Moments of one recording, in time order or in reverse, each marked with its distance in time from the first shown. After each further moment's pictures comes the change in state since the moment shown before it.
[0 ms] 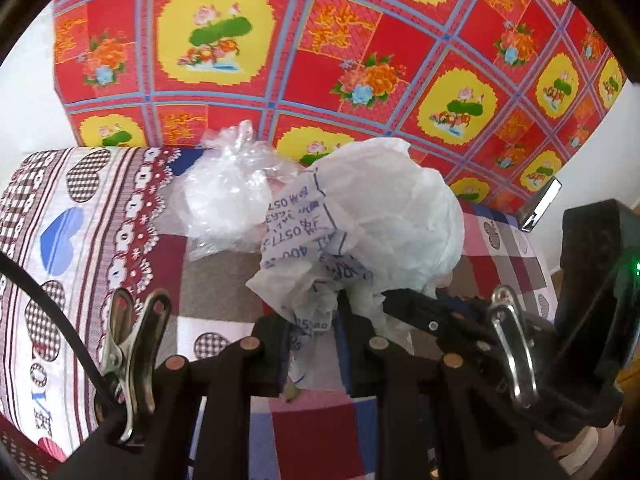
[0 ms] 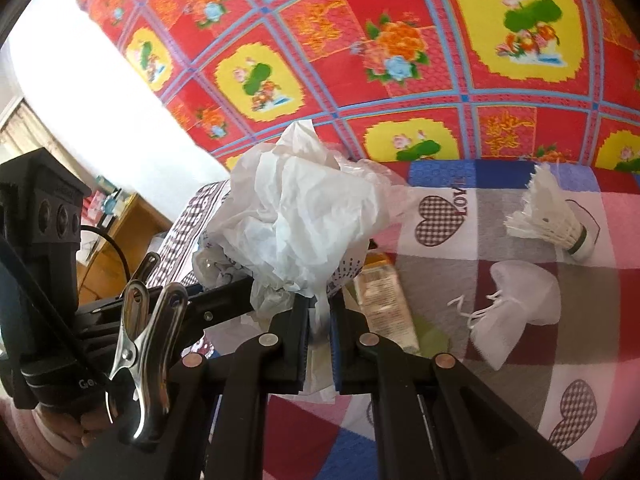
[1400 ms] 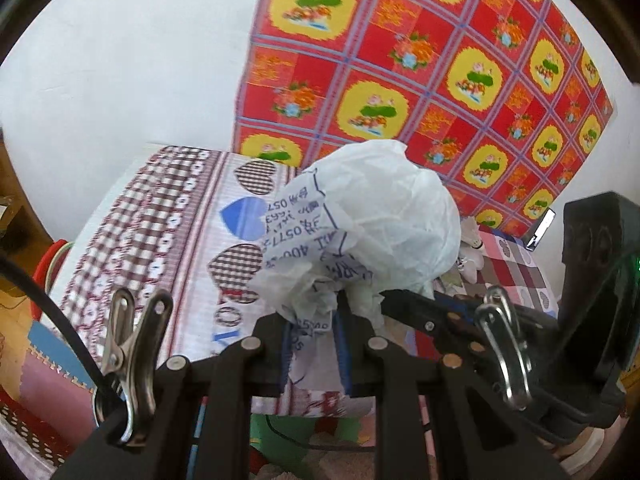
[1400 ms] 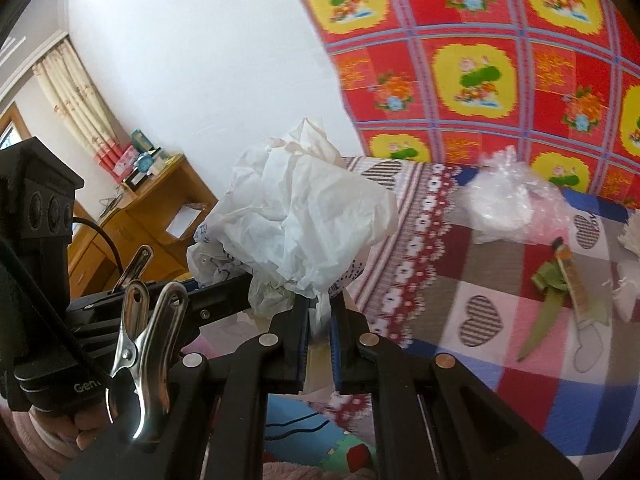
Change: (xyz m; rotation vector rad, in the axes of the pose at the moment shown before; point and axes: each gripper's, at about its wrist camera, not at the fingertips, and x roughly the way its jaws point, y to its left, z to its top) left arm -0.181 0.175 -0.077 -0.066 -0.154 0.053; right arm 0.014 0.245 -0.035 -0.183 -0.011 0.022
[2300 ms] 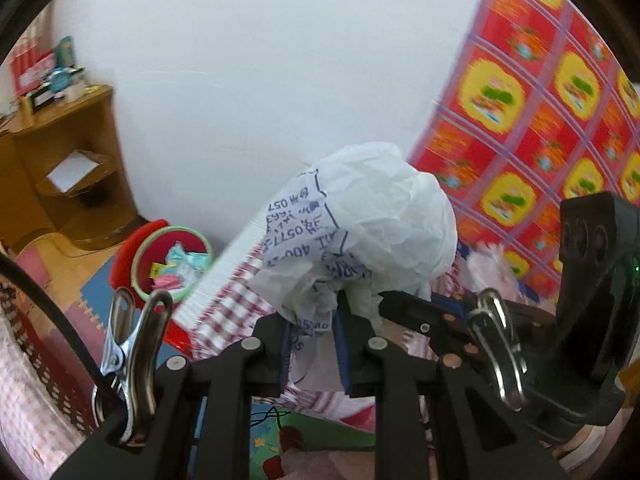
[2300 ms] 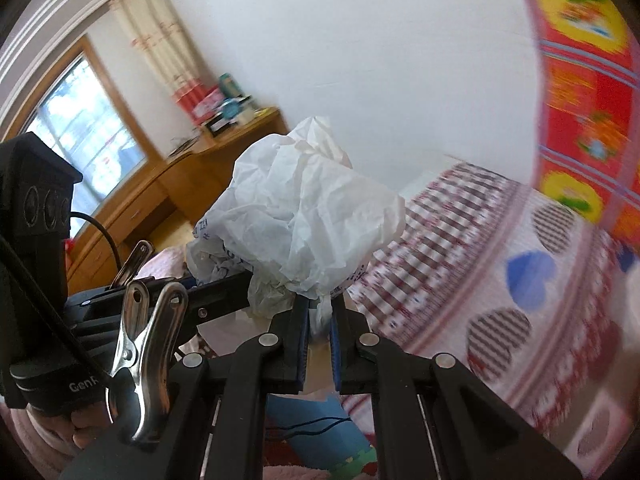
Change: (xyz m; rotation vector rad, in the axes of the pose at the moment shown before) left arm -0.063 0.152 0.008 -0.264 -0.118 0.274; right arm 0.119 0.139 0.043 -0.268 0.119 0.277
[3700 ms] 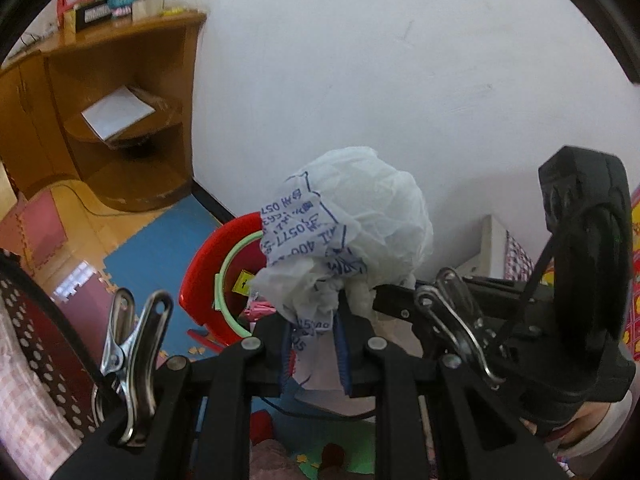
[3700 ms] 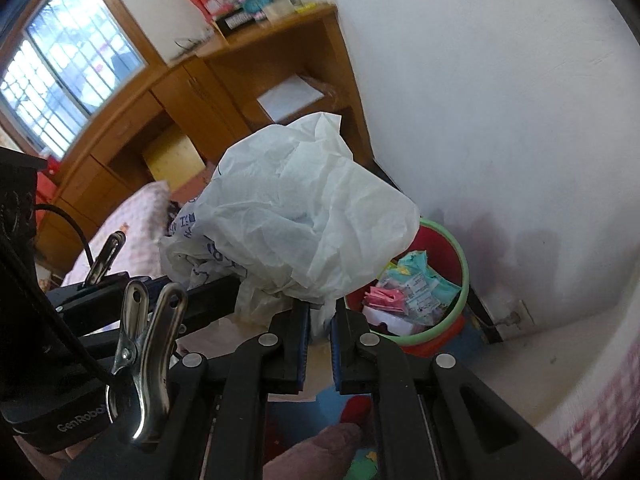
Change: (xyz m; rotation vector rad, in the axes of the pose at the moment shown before) left arm 0.145 0.327 0.077 -0.216 0.117 0.033; right arm 0.371 0.107 0.116 -0.137 0.352 -0.002
